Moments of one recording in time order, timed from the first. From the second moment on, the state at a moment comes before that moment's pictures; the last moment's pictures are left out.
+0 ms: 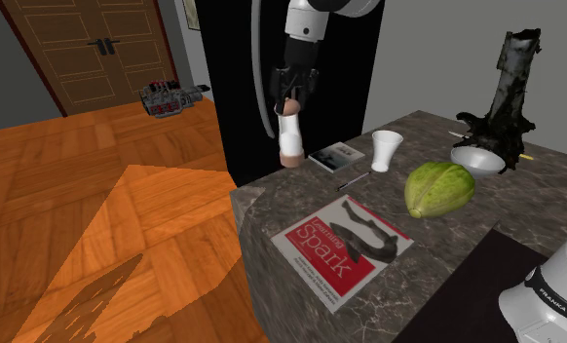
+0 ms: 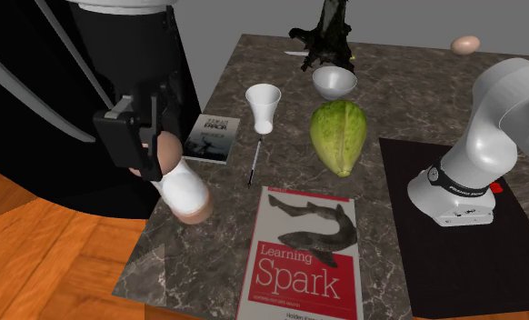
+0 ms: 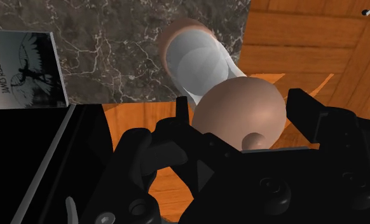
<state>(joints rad) 0.17 0.20 0.15 -1.57 0.12 1.90 0.19</state>
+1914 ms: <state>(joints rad) 0.07 0.09 0.10 -1.41 0.15 1.62 0.08</state>
